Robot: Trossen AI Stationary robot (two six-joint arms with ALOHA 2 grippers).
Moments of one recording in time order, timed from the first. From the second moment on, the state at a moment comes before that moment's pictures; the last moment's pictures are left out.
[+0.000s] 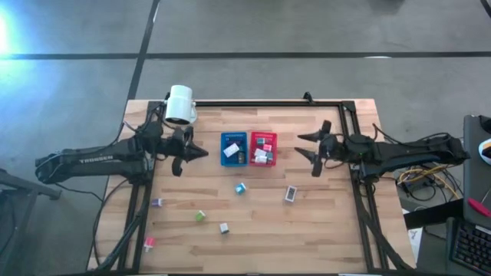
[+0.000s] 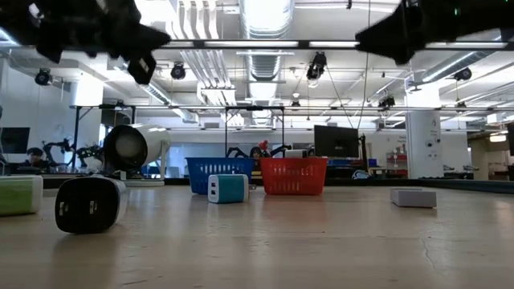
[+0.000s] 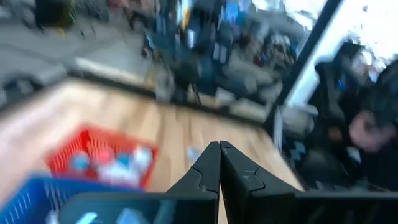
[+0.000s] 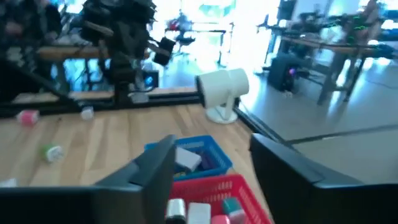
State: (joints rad) left arm 0.32 0.70 0.37 0.21 0.46 -0.26; right arm 0.03 0.69 0.40 0.21 0.33 -0.01
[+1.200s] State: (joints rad) left arm -0.68 1.46 0.94 -0.87 -0.30 -1.09; right arm -0.03 0.59 0.32 0.15 0.20 -0.11
